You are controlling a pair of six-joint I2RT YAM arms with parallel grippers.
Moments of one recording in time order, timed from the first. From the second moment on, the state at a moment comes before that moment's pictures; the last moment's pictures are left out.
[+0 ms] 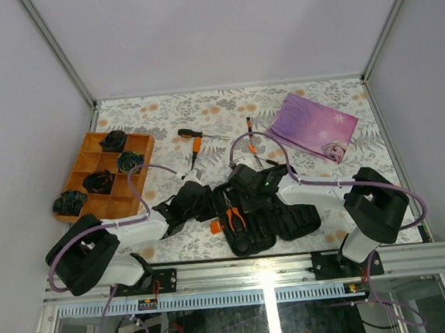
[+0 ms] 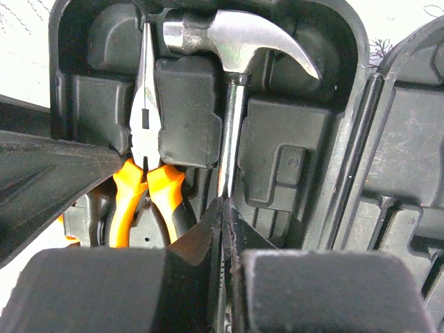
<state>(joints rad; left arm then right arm) -0.77 1.36 0.42 0.19 0.02 -0.96 0.97 1.63 0.94 -0.39 0.17 0.57</state>
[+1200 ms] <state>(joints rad) -0.77 1.37 0.45 0.15 0.02 -0.95 0.97 1.47 0.88 -0.45 0.11 0.52</state>
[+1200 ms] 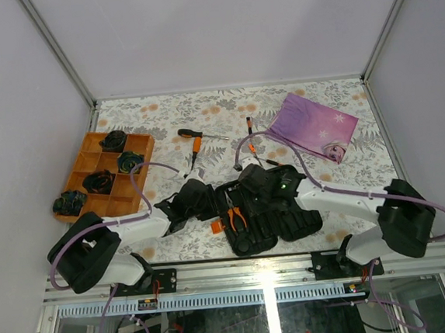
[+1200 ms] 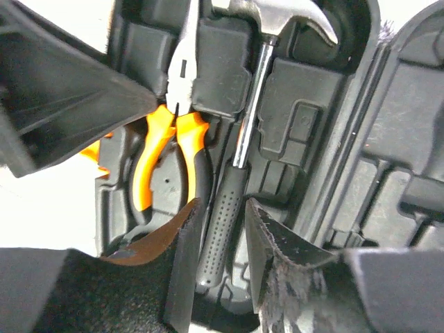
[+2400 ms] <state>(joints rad) -0.69 1.13 0.54 -0.18 -0.04 -0.82 0.88 1.26 0.64 -0.41 -0.04 0.63</state>
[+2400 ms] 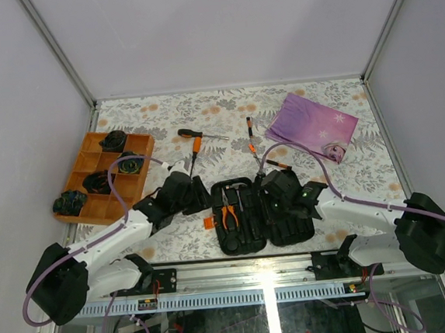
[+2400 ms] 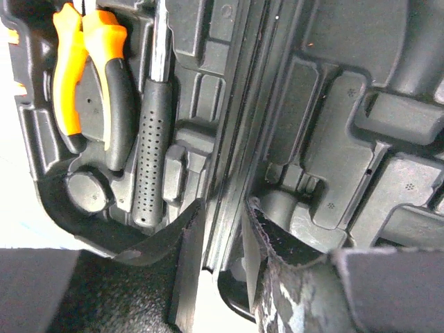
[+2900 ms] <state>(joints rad) -0.53 1.00 0.65 -0.33 -0.01 -0.78 0.87 1.03 0.76 -0.54 0.38 0.59</state>
